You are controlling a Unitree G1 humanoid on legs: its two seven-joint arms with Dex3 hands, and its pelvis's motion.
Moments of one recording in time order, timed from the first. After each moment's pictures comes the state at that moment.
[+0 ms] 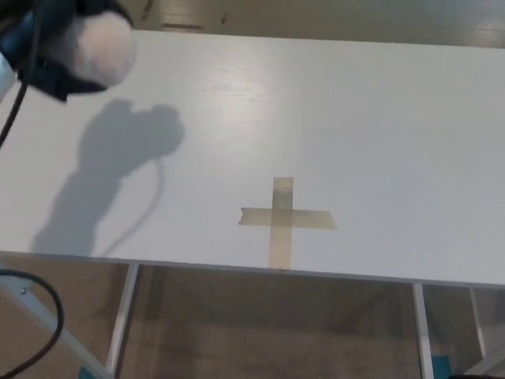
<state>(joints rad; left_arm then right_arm) -0.84 0.71 -0.19 0.57 0.57 -0.22 -0.21 -0.37 -0.30 -0.17 1.33 -0.06 0.05 0.04</state>
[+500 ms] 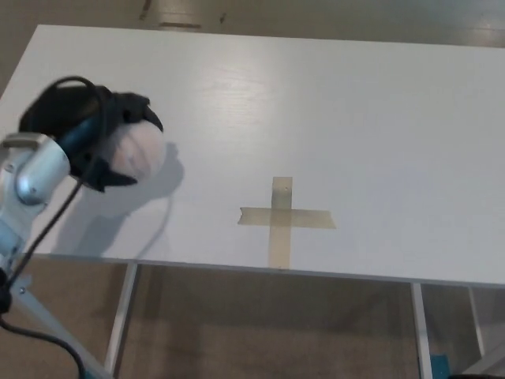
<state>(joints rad) -0.73 0.61 -0.29 0.64 0.62 -0.22 -0.13 -0.37 -0.30 -0.17 1.33 -0.06 0.05 0.04</state>
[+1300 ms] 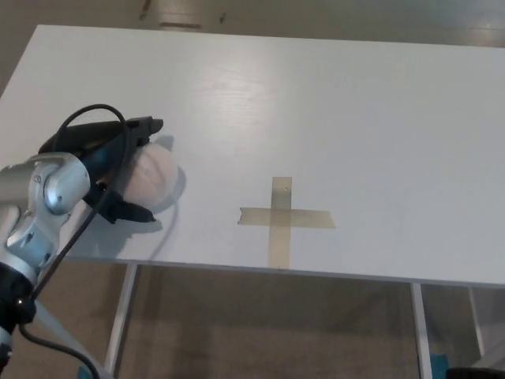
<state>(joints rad) -0.72 0.57 -0.34 0.58 0.62 0.02 -0.33 -0.39 -0.30 -0.17 1.33 -0.06 0.05 0.04</state>
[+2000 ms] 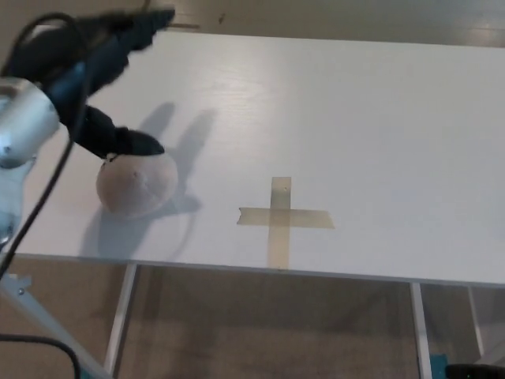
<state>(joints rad) -0.63 0.66 -0.10 -0.10 0.55 0.12 -0.48 -0.39 -0.30 -0.17 1.32 -0.06 0.05 0.05</state>
